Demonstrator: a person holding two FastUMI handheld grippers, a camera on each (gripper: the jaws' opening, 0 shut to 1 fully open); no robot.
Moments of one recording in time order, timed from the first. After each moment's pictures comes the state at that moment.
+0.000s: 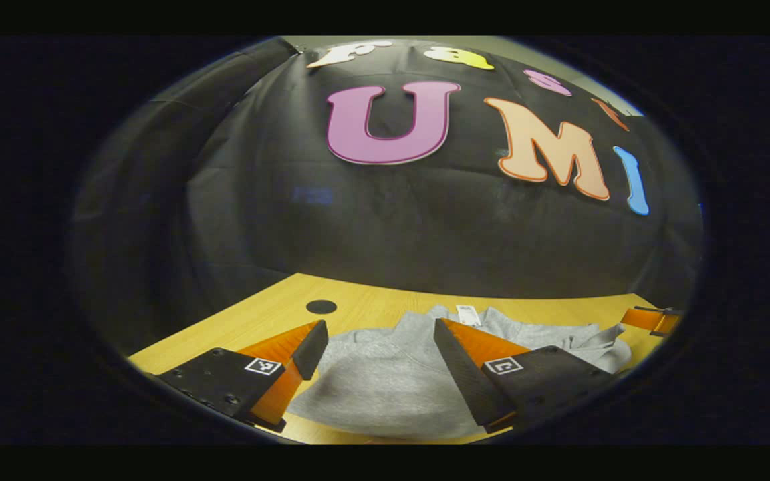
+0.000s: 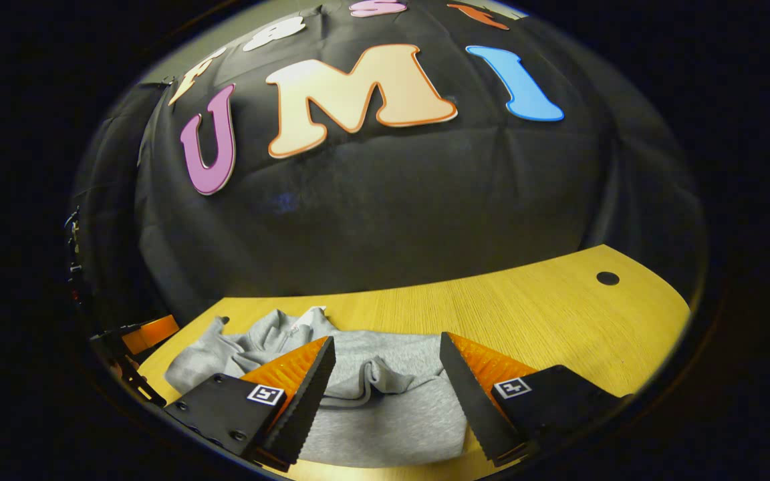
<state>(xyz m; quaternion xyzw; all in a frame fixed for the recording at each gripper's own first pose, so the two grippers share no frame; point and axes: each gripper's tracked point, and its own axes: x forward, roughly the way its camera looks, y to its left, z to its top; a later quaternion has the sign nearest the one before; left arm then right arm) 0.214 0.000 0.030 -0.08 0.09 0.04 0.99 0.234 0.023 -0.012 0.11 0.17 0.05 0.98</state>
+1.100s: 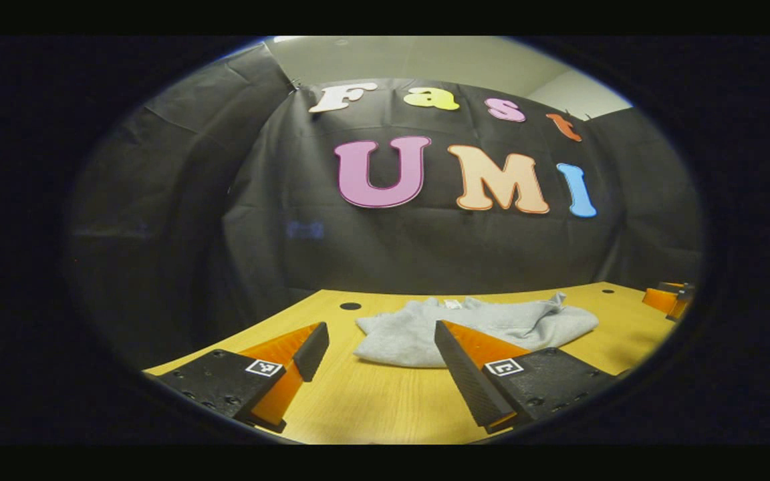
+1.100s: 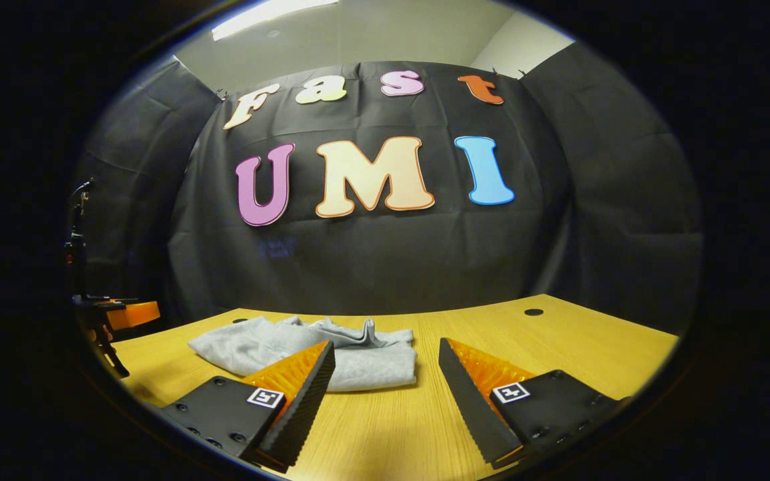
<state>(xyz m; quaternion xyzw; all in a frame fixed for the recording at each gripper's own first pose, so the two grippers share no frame) 0.029 0.017 0.027 -0.02 0.02 0.02 1.00 0.021 -0.017 0.016 0.05 0.03 0.02 1.00</state>
